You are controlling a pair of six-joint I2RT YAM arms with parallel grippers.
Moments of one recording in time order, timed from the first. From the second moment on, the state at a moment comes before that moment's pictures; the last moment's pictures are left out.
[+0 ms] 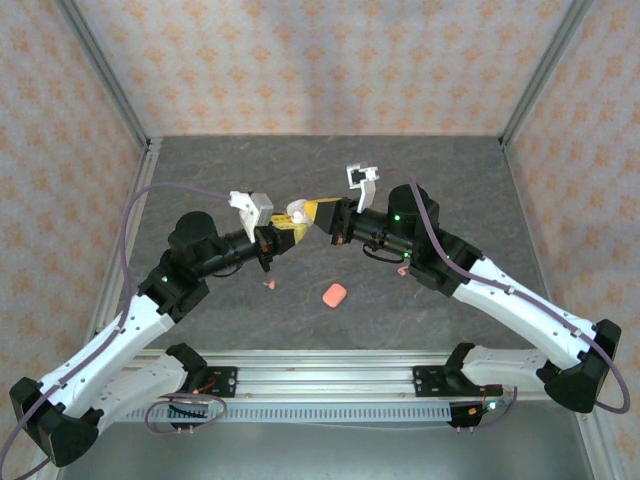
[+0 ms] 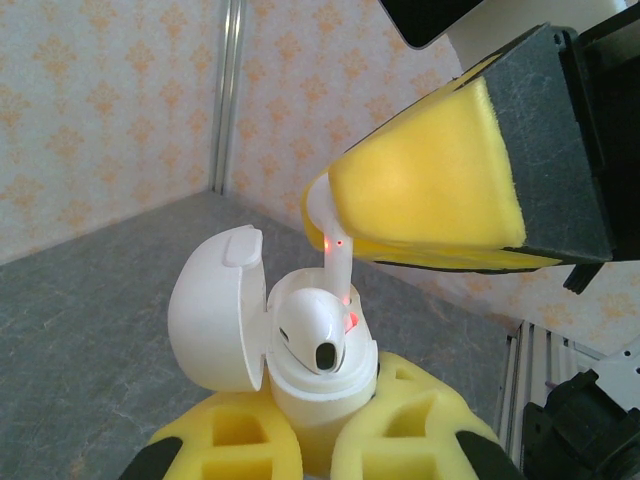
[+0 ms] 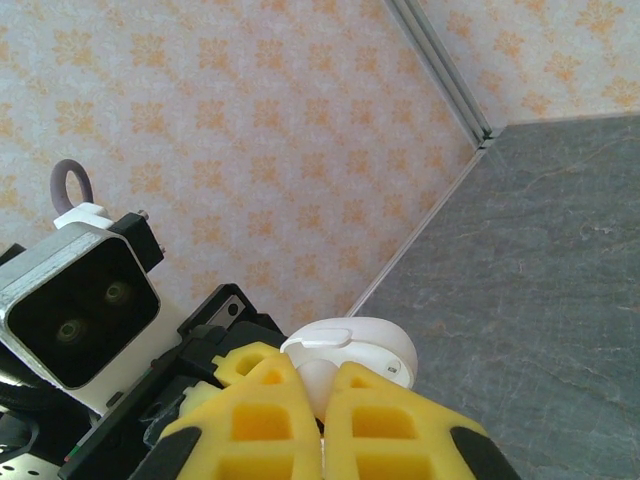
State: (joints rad) left arm -0.56 0.87 0.82 -0.02 0.45 -0.18; right arm 0.87 1.13 1.15 -0.13 -0.22 0.64
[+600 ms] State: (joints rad) left arm -0.56 0.87 0.82 -0.04 0.44 -0.18; right arm 0.87 1.14 1.15 -0.15 -0.24 0.62
